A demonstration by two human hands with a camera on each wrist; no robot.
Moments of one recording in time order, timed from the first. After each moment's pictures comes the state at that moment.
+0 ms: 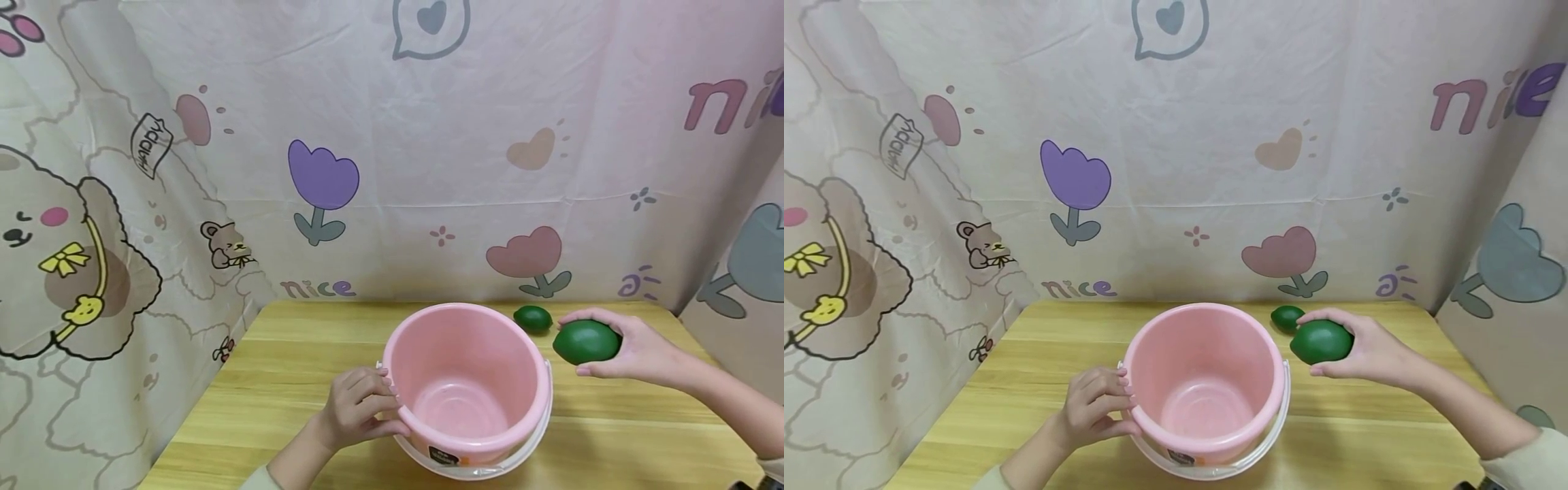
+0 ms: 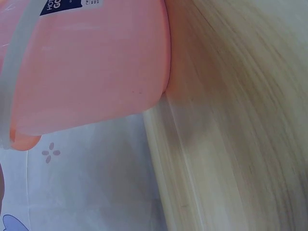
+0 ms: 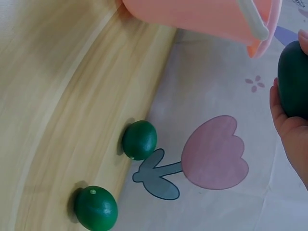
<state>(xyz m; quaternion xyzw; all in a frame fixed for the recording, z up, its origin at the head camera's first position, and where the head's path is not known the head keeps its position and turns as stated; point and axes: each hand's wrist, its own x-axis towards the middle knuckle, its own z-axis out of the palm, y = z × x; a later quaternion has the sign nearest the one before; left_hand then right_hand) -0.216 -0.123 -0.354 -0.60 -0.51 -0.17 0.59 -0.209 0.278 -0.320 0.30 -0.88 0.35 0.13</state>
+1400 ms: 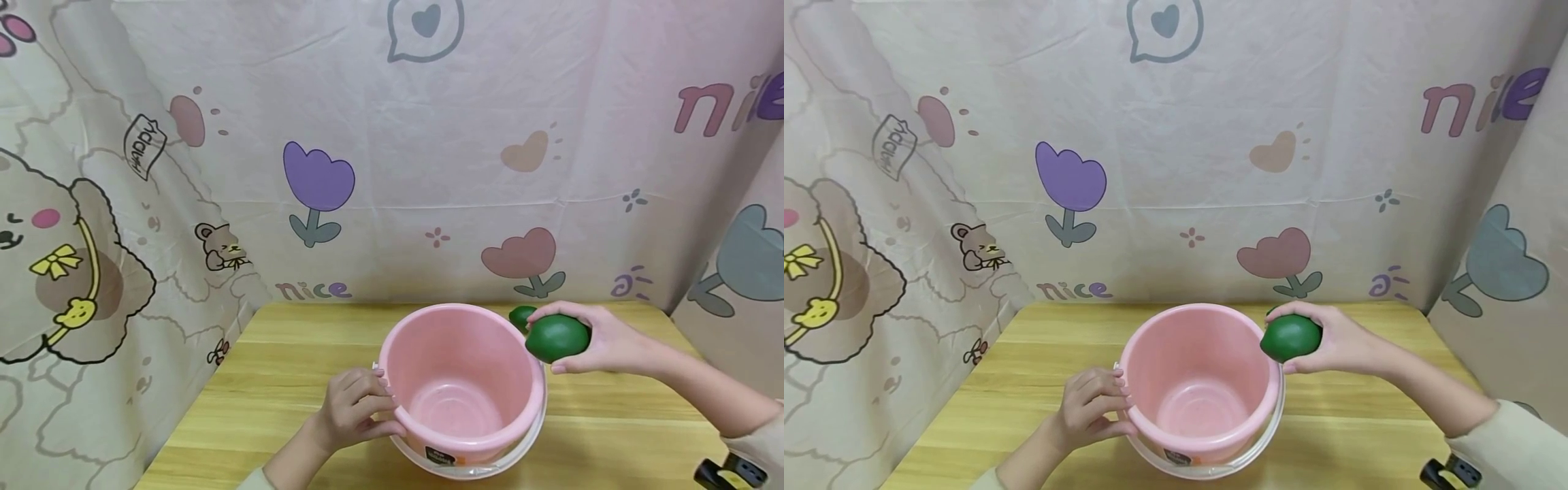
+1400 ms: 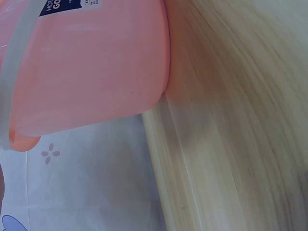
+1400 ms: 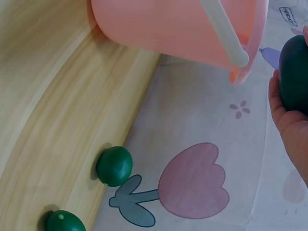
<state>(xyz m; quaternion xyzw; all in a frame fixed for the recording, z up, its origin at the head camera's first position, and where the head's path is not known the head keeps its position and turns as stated) -0.216 -0.122 -0.354 -0.60 -0.50 -0.18 0.59 -0.214 0.252 -0.299 0.33 -0.87 0.37 0.05</state>
